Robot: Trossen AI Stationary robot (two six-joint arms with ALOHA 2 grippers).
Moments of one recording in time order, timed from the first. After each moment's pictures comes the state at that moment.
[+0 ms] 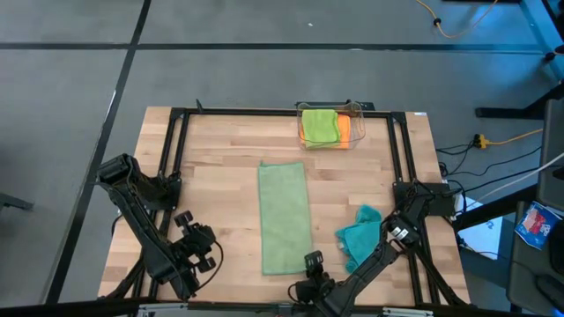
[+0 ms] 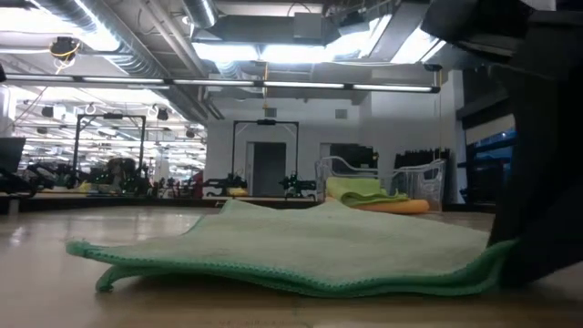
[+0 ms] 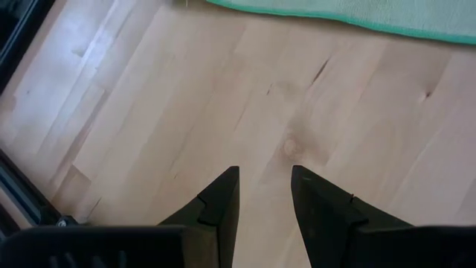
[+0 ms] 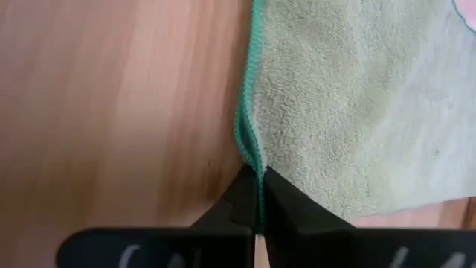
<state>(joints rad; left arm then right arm) -0.99 1.70 1.24 -1.38 -0.62 -1.54 0.79 2.48 2.00 -1.20 0.60 0.52</state>
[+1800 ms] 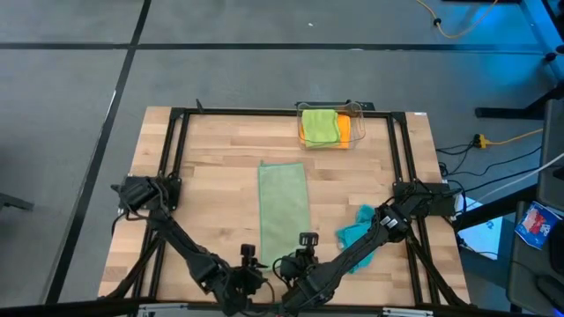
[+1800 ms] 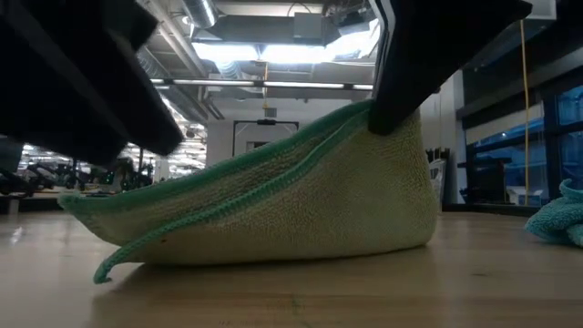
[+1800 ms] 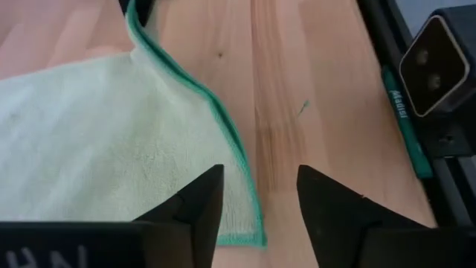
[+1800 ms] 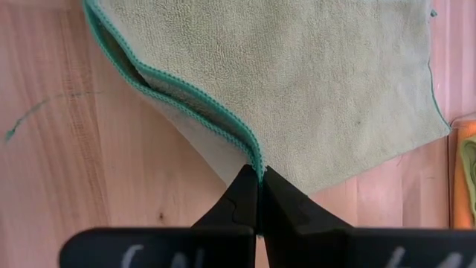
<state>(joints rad) -0.82 2.01 1.24 -0.20 -0.70 -0.51 0.65 2.48 2.29 -1.47 0.56 0.73</state>
